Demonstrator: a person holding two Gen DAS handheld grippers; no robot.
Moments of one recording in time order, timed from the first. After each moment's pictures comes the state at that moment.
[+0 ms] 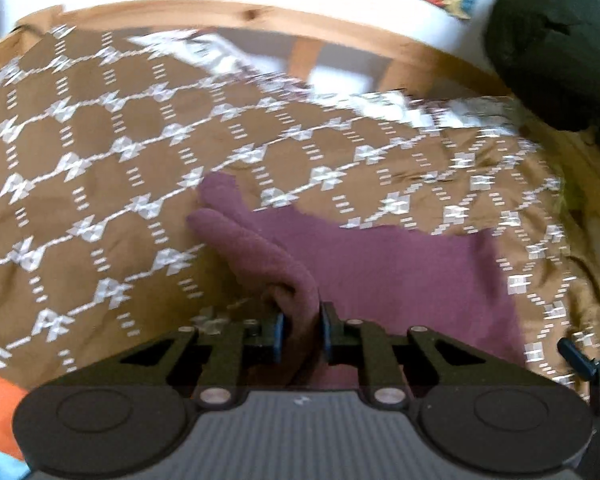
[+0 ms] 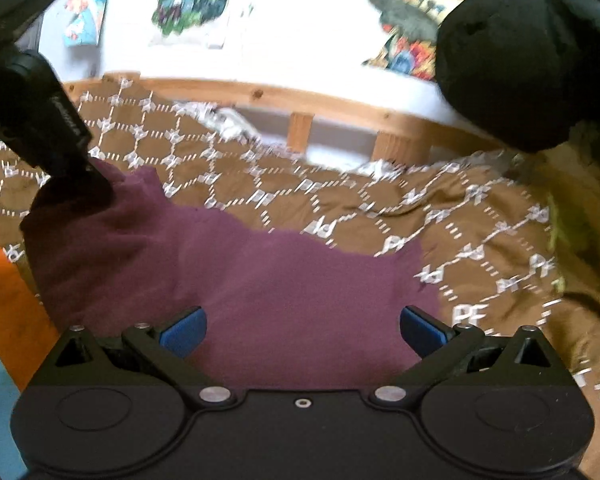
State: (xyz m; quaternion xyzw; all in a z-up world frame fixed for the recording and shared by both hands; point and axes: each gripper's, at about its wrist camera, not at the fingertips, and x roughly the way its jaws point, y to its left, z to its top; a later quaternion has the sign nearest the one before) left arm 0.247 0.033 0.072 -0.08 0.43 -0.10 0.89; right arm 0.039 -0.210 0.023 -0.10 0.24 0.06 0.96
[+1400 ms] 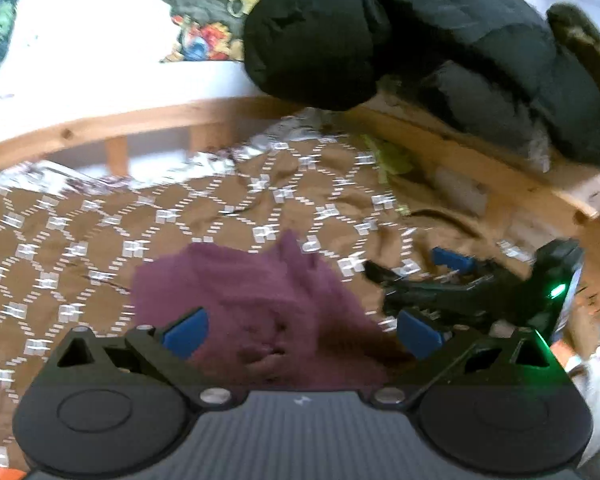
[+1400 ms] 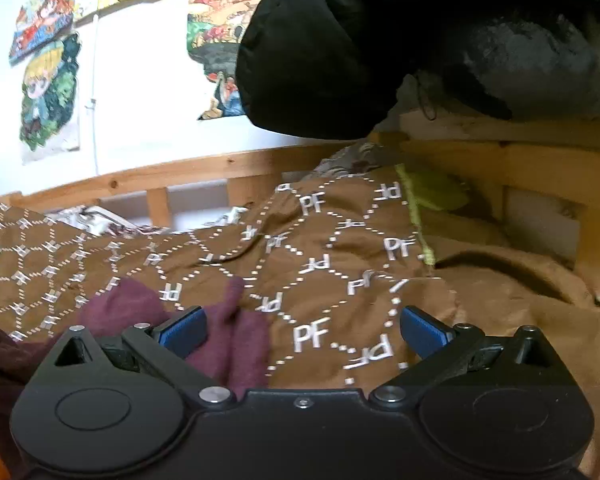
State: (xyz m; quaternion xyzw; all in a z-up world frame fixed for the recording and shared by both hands) left arm 0.136 -0.096 0.071 0.06 0.28 -0.24 0.93; right arm 0.057 -0.331 0.010 0.05 0.17 -0.06 0.98
